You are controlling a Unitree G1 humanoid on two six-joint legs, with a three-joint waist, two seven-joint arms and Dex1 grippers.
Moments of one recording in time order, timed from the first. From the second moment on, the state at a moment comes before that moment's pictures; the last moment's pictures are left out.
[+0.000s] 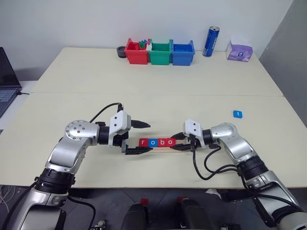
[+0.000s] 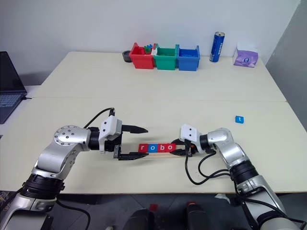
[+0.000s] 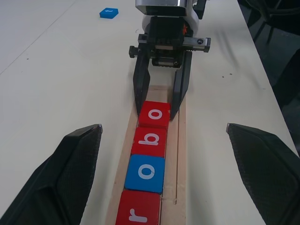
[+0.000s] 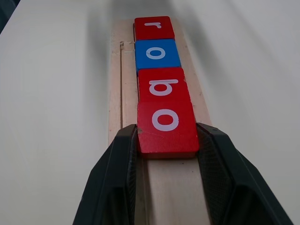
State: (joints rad) left arm -0.42 0.71 -0.11 -0.04 -0.35 0.24 -1.26; right arm -0.61 -0.43 0.34 0.32 0.06 0.12 1.20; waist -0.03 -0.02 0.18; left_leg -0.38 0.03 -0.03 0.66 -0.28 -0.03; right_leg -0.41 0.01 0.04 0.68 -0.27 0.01
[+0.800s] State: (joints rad) left arm -0.42 0.70 -0.11 -0.04 -0.35 0.23 -1.25; right arm -0.63 -0.43 0.33 0.36 0.06 0.10 1.20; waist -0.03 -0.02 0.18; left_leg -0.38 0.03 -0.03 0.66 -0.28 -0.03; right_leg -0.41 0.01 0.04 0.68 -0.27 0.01
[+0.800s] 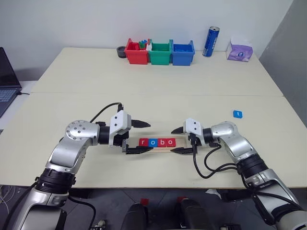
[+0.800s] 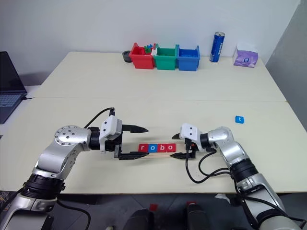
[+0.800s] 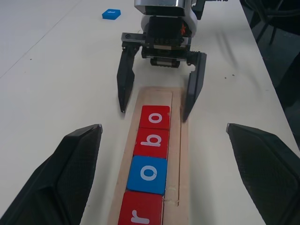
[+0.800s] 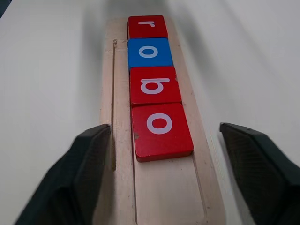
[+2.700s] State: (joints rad) left arm -0.60 0.29 -0.27 -0.06 -0.23 0.36 -0.88; right arm -0.61 -0.33 -0.28 0.49 0.10 0.44 -0.02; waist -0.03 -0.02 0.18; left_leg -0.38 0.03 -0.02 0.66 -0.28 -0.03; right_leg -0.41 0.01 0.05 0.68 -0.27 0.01
